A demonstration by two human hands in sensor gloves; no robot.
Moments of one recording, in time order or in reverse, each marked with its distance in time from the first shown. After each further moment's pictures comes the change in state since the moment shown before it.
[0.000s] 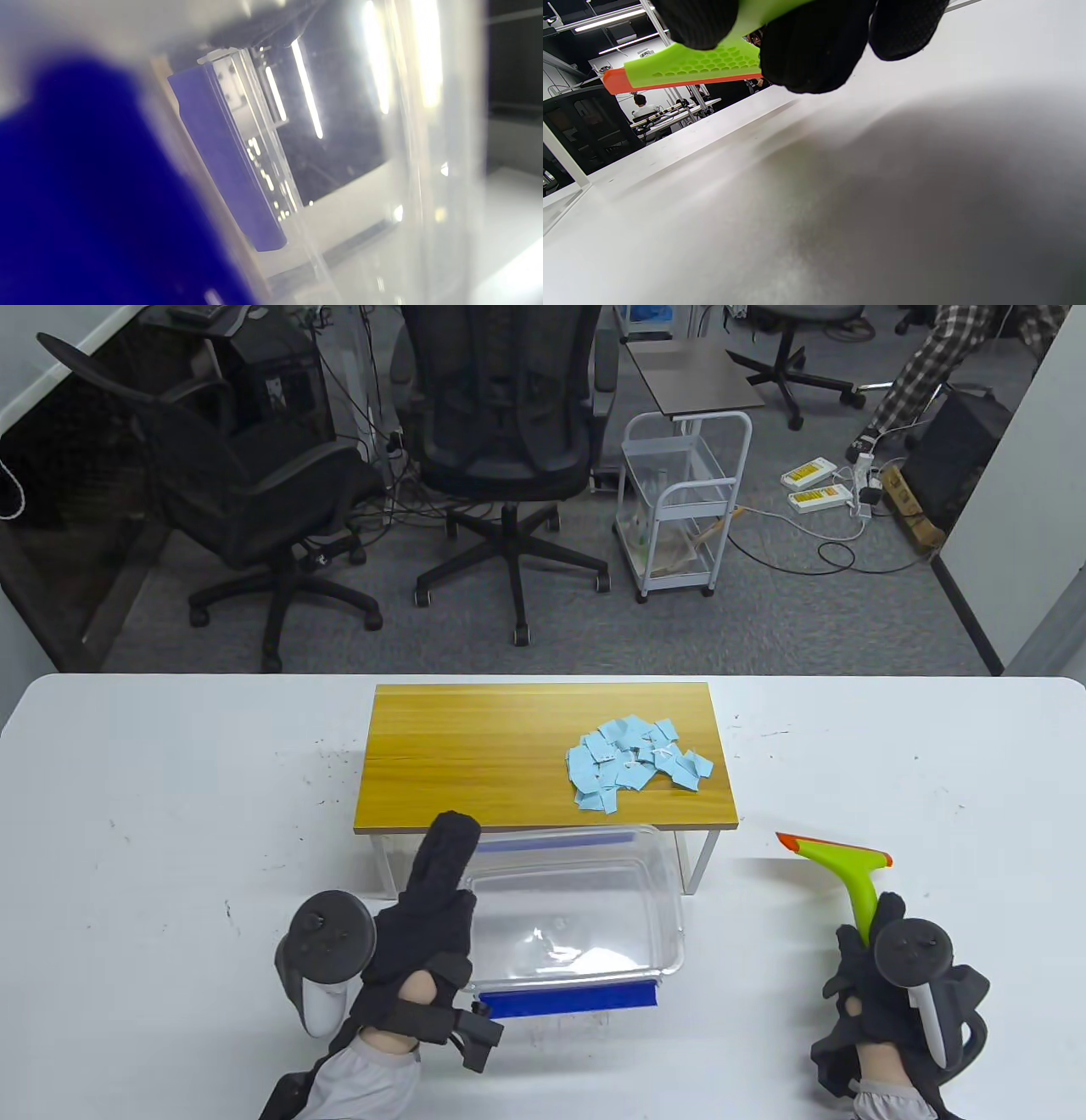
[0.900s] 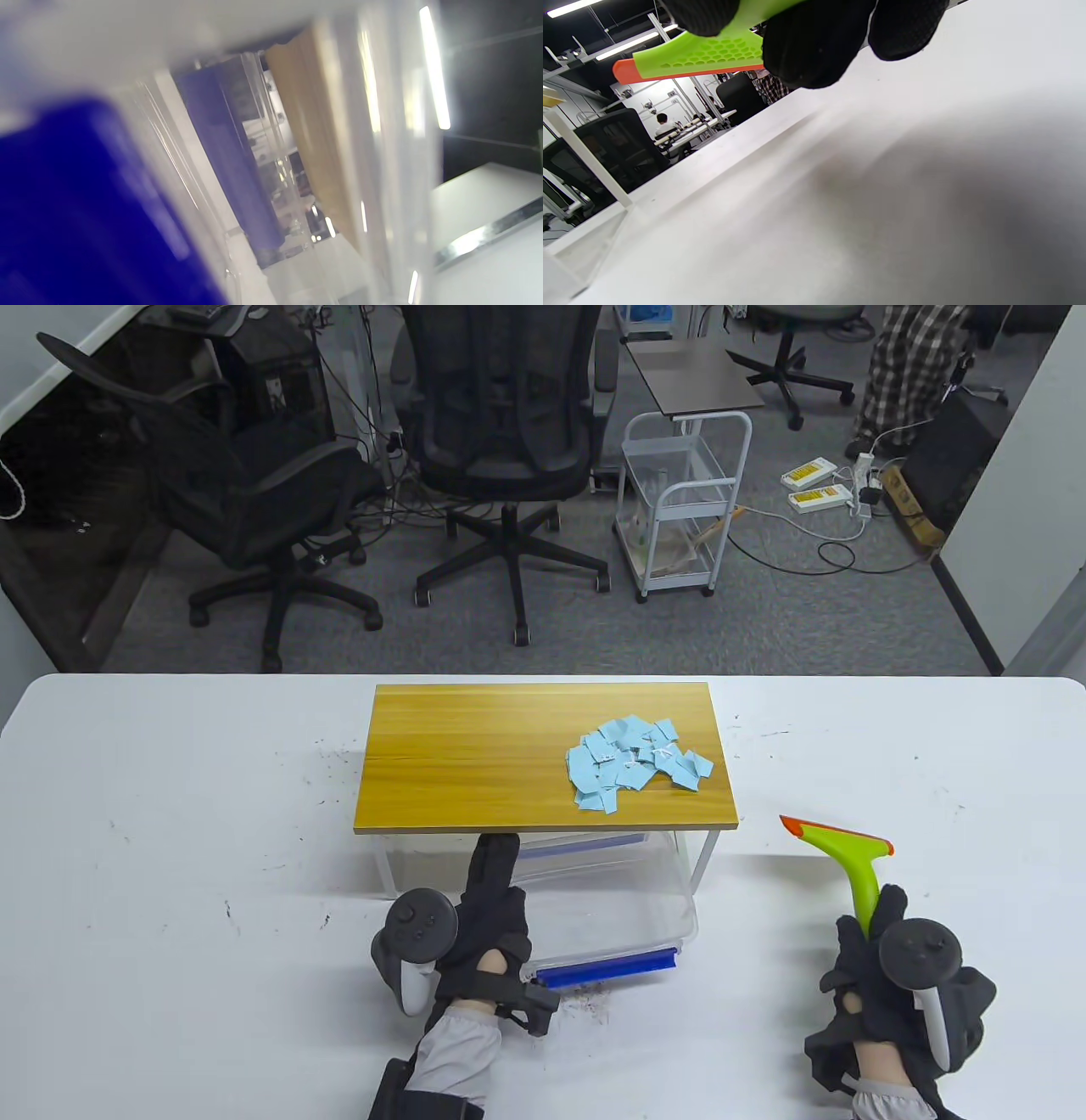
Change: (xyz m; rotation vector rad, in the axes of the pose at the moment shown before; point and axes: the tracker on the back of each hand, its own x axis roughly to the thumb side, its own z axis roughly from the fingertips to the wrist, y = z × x) left_hand -0.104 -0.066 -0.035 0.137 0.122 0.007; right_hand 0.009 -0.010 0.008 -0.017 -0.049 -0.116
